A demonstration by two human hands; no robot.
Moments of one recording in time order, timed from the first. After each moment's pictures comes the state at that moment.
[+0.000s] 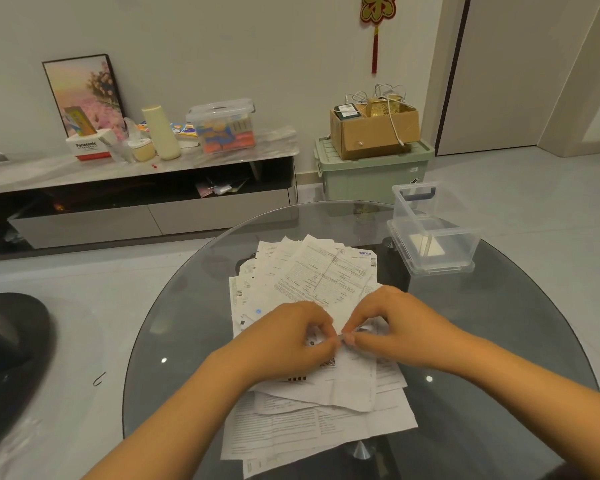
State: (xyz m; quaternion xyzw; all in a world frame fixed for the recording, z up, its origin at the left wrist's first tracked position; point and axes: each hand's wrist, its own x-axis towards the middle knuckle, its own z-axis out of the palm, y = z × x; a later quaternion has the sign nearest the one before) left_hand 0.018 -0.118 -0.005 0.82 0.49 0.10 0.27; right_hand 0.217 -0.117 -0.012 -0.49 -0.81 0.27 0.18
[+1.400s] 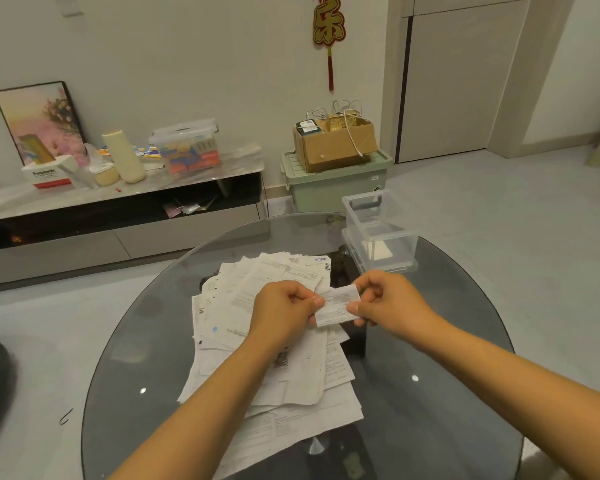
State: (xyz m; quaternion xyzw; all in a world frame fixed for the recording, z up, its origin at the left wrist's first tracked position) left_hand 0.085 -0.098 -0.008 0.62 0.59 0.35 0.38; right_hand 0.255 -0.116 -0.007 -0.62 -0.58 0.40 0.35
